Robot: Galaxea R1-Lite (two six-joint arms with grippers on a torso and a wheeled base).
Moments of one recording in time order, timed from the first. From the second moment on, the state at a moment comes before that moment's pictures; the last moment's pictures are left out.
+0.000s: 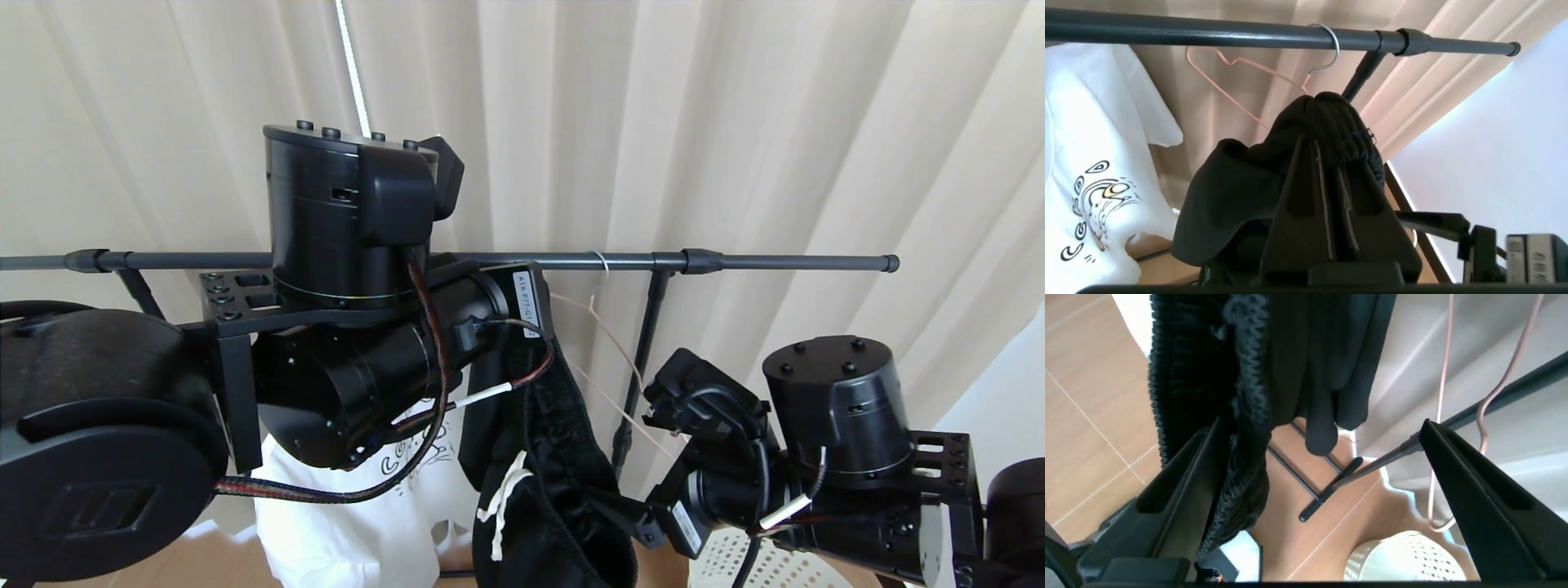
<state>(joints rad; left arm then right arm) -0.86 1.68 -1.11 -0.33 0.39 -0.37 0.77 1.66 -0.67 -0.41 -0.06 -0.06</state>
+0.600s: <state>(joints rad) -0.87 1.68 -1.10 -0.34 0.39 -0.37 0.77 1.78 -0.69 -0.46 -0.06 -0.02</state>
